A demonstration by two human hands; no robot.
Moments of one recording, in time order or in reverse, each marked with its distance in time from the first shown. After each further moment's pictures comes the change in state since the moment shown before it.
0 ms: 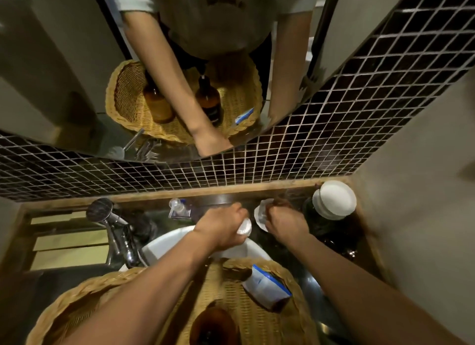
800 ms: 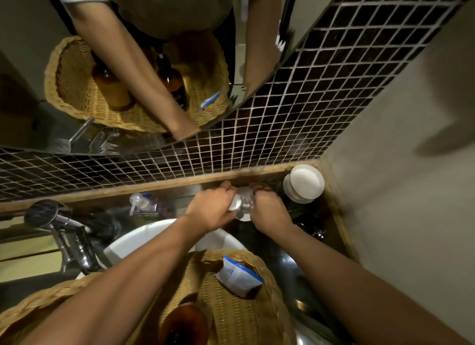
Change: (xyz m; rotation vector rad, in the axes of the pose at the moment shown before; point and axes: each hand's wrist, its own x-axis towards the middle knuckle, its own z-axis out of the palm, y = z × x) left_hand 0.043 0.020 0.008 -0.073 0.099 0.029; right_hand -0.023 0.011 -0.014 0.292 0.163 0.077
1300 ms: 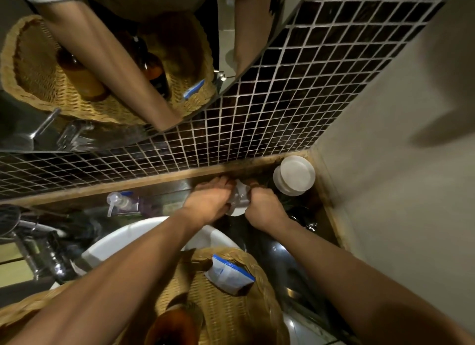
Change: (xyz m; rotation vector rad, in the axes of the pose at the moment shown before) left_hand 0.031 0.009 0.022 0.062 -0.067 0.007; right_hand -0.003 0.013 -0.004 0.076 -0.079 0.113
